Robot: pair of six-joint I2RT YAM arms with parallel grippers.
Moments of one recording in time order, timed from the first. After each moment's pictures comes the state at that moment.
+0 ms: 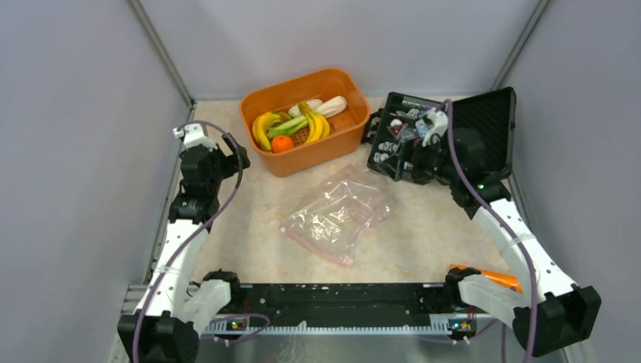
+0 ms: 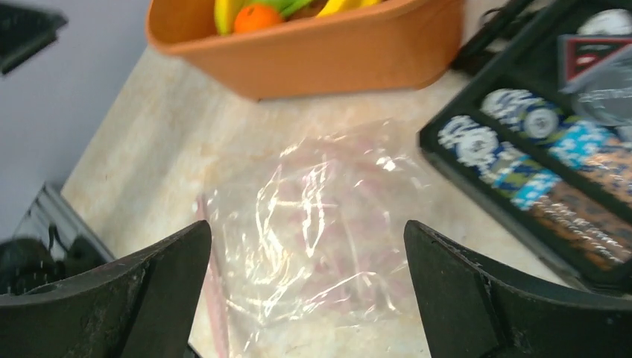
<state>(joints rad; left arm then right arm) -0.04 0.93 0.83 -0.22 -0.10 -0.36 0.22 1.01 0.94 -0.28 -0.44 0.29</state>
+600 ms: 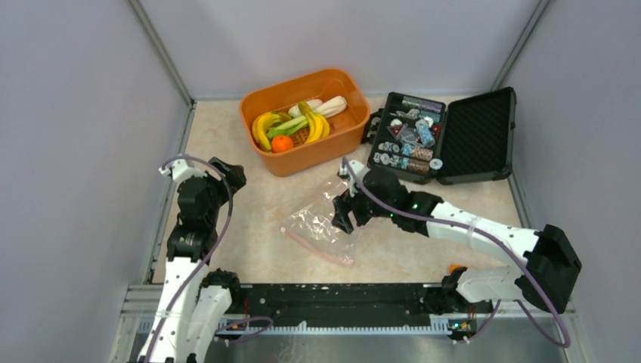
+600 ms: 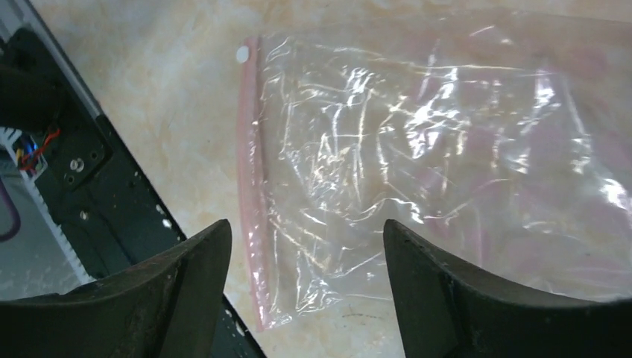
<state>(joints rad) -0.04 0.64 0.63 -0.29 -0.14 -0.67 0.89 1.22 0.87 -0.27 -0.12 0.20</state>
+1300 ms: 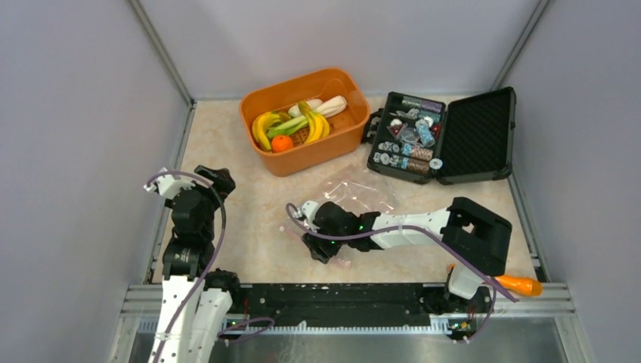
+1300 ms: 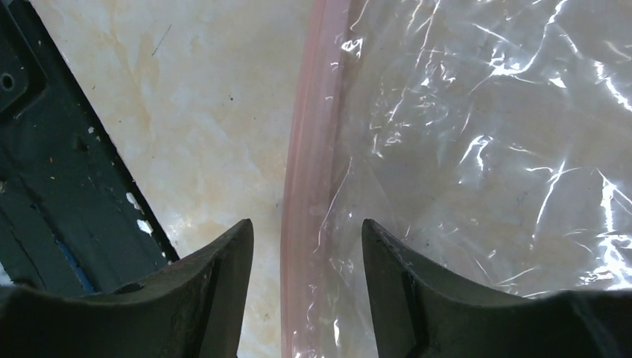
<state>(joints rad) -0.04 0.48 0.62 -0.37 -0.31 -0.71 1.15 1.65 0.88 -0.06 -0.10 0.20</state>
